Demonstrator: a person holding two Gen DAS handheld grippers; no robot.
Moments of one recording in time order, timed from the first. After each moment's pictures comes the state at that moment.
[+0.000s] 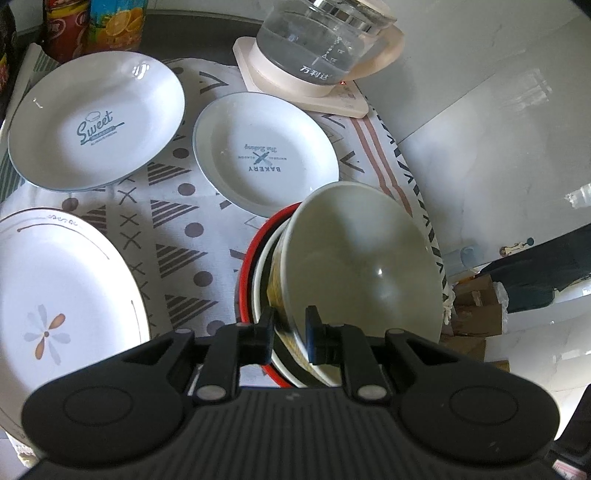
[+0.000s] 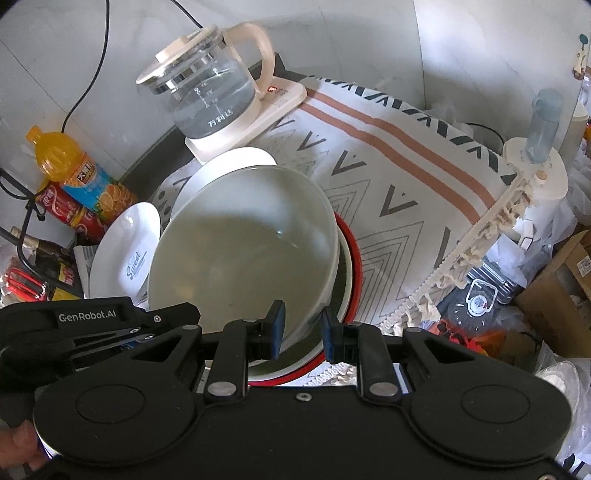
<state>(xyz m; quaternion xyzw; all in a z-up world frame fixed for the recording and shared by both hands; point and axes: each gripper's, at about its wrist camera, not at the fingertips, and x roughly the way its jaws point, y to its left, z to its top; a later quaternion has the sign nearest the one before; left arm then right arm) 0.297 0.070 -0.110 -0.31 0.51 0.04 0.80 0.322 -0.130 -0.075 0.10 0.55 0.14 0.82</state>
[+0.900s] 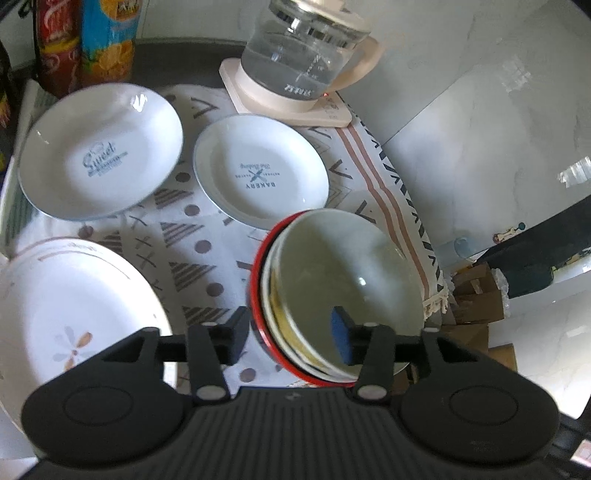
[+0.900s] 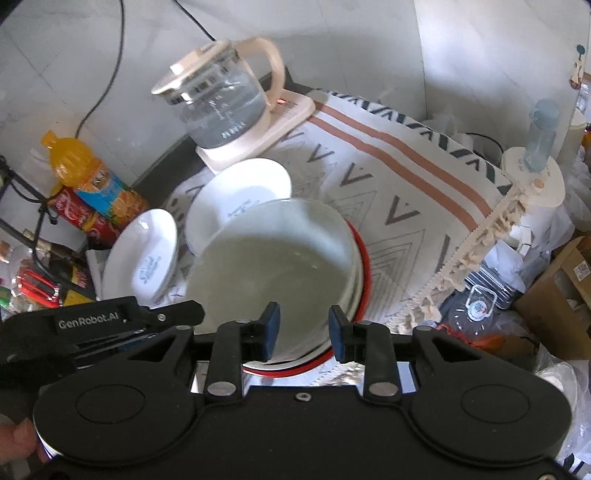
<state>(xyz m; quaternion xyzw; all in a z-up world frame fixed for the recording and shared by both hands) 0.277 0.079 -0.084 -0.27 0.50 0.03 0.82 0.307 -0.123 -0.043 0.10 0.52 0.15 0.83</state>
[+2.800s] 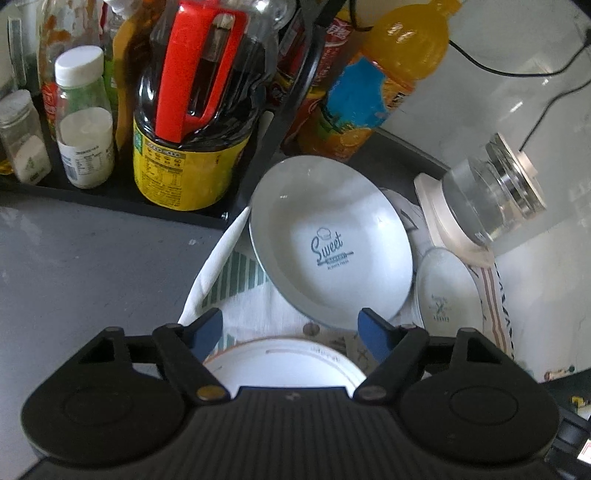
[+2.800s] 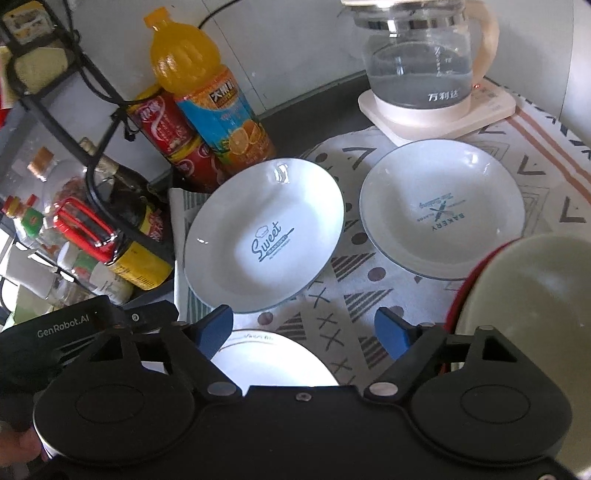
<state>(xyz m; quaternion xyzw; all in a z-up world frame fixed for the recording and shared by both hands) 0.222 0.276 -0.122 -0.36 0.42 0.21 0.80 0.336 0.077 -0.085 0.03 0.54 0.29 0.79</state>
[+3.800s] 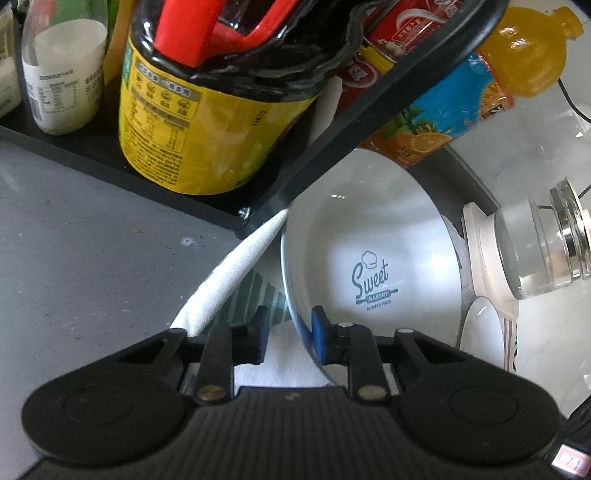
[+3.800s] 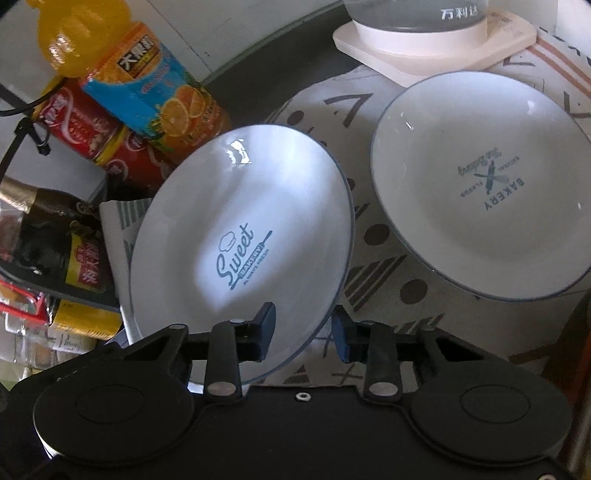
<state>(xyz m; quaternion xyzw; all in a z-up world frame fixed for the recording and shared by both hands) 0.258 0.320 -0.192 -0.45 0.42 0.24 0.75 0.389 0.129 -0.163 0.07 0.60 0.23 0.76</state>
